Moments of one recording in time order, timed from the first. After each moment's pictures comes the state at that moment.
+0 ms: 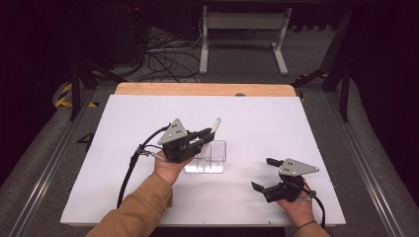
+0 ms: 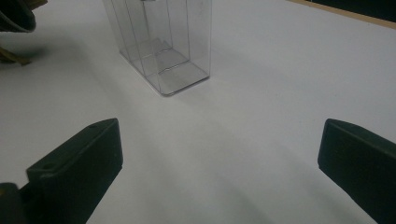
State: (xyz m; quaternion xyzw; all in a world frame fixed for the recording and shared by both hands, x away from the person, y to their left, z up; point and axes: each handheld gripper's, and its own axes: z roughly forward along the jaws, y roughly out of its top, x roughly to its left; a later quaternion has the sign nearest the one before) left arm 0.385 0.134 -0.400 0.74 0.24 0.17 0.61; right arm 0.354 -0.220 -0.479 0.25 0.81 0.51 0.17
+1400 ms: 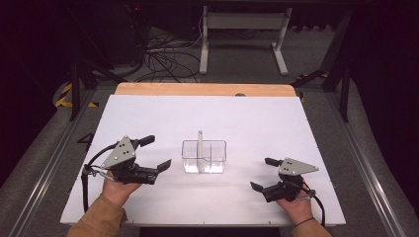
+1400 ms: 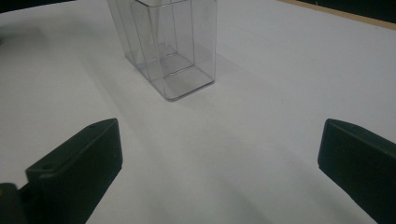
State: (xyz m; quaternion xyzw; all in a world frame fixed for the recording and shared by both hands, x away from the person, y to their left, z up) left arm 0.328 0.249 -0.405 0.76 0.26 0.22 0.56; right arm 0.355 -0.218 -0.479 0.24 0.80 0.52 0.16
